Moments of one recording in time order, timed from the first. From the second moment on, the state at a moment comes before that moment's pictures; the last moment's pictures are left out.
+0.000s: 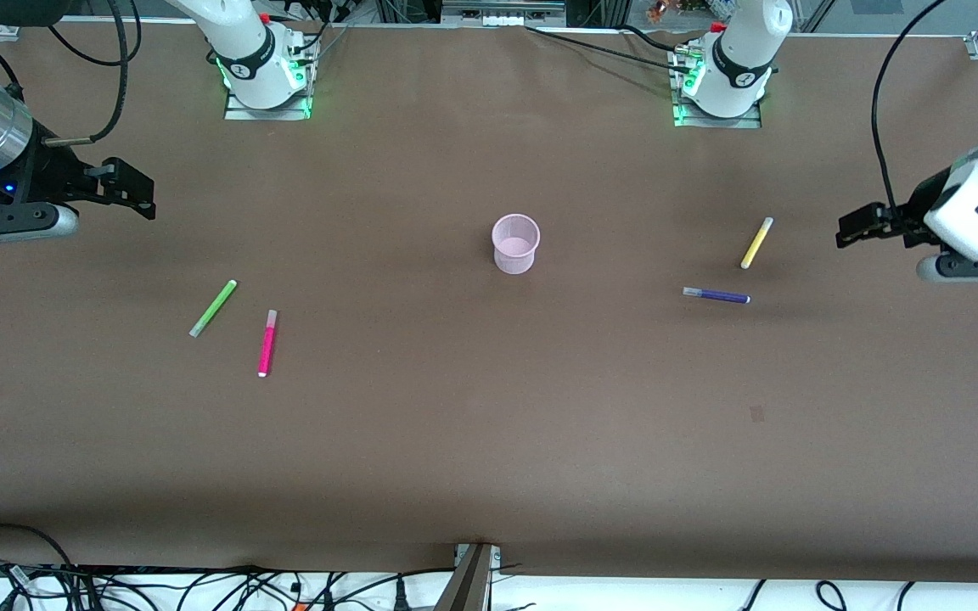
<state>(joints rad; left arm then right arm) 0.04 0.11 -0.02 -1.68 -0.02 1.63 -0.04 0.24 0.08 -0.11 -1.50 0.00 1.54 0.00</state>
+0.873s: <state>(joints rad) 0.07 0.22 -0.03 -2.00 -0.06 2.03 -0.61 0.24 0.08 -0.11 -1.50 0.00 1.54 0.00</state>
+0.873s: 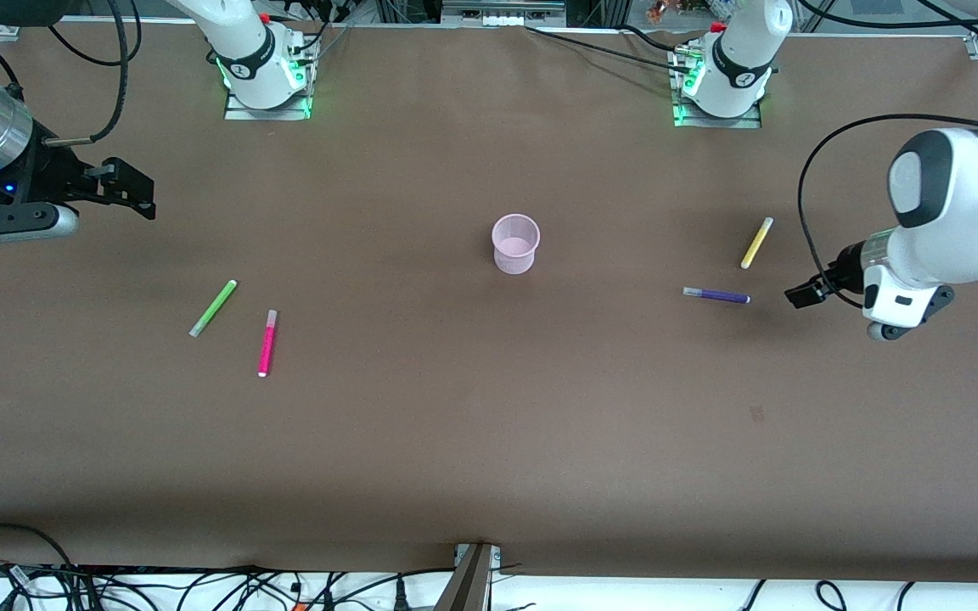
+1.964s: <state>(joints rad) 0.03 0.39 -0.08 -2.20 -0.06 2.45 -0.98 0.24 0.08 -0.11 -1.50 0.00 1.54 0.00</state>
